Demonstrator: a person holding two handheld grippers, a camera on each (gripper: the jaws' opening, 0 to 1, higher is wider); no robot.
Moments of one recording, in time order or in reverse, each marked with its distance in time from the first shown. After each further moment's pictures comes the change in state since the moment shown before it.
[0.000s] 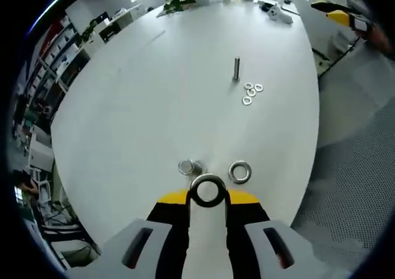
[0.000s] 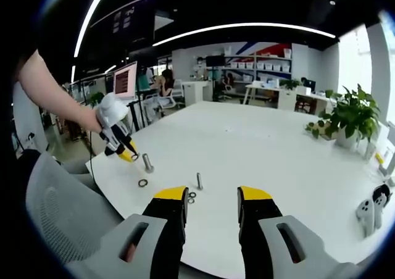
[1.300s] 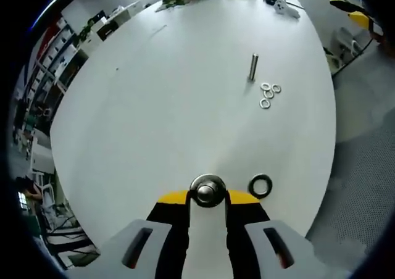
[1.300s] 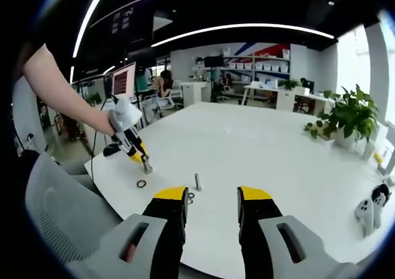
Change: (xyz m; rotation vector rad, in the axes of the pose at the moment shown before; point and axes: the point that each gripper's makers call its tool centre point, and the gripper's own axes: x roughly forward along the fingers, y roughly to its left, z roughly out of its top) left arm 0.040 0.019 0.010 0.024 0.063 0.010; right arm -0.001 -0.003 0.000 0.002 -0.002 -0.013
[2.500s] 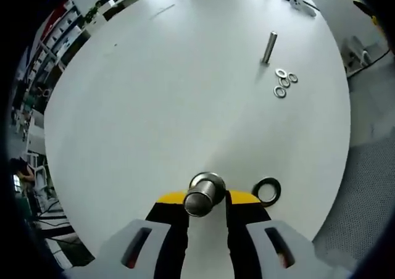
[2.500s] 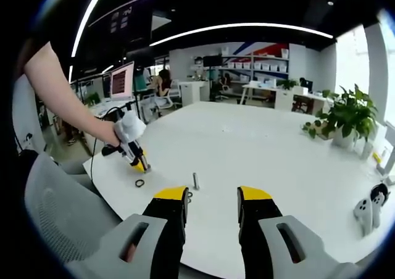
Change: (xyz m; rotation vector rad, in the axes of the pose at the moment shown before) left arm 0.032 -0.005 -0.015 -0.104 0.060 -0.009; right arm -0.001 -0.002 -0.001 0.000 0.001 -0.008
